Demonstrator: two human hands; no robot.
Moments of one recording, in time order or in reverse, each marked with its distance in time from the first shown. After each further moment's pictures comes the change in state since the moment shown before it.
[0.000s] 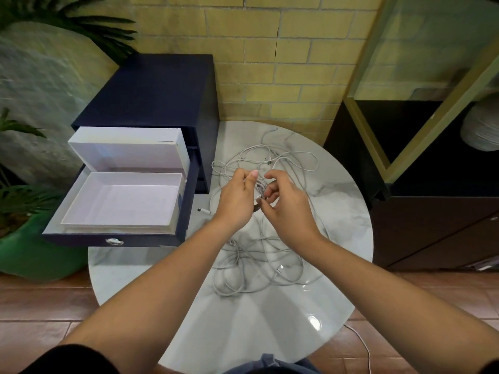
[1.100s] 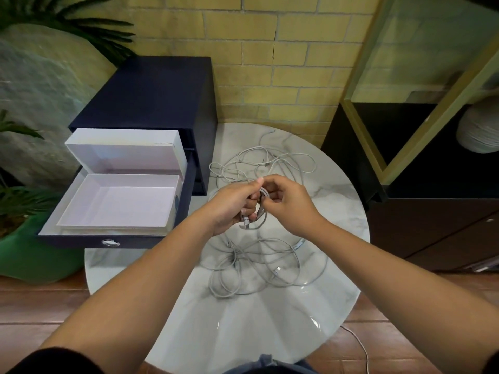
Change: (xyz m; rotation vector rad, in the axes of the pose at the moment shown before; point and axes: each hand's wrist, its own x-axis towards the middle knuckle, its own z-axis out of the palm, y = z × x) left_hand 0.002 0.005 -0.016 -0.415 -0.445 -0.341; right_hand 0.018 0.011 -0.015 0.280 -0.214 0.192
